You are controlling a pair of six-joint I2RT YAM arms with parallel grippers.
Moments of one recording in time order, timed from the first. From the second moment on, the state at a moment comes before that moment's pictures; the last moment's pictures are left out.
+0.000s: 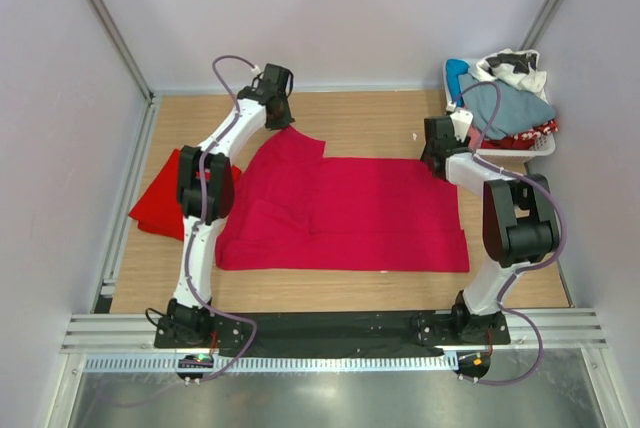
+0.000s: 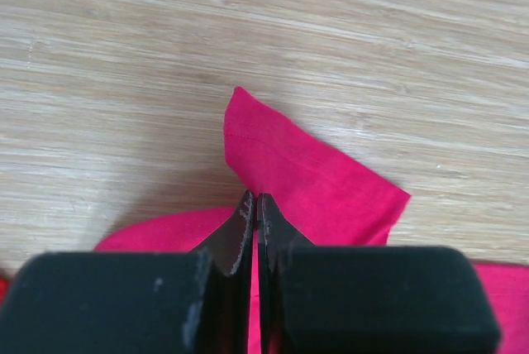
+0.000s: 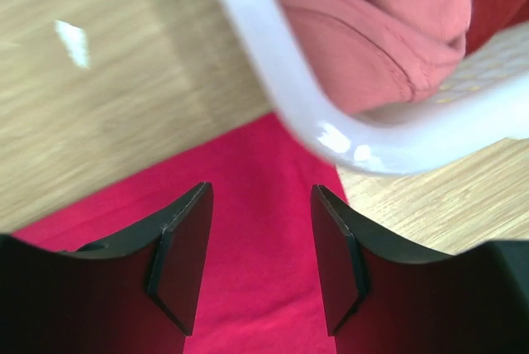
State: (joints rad) left arm -0.34 2.35 2.14 -0.70 -0.16 -0.48; right arm 0.12 1.77 1.05 -0.09 0.51 0.40
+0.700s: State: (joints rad) left arm -0.31 2.33 2.13 -0.71 -0.18 -0.48; right arm 0.17 2.03 1.43 -0.28 0.50 0.29
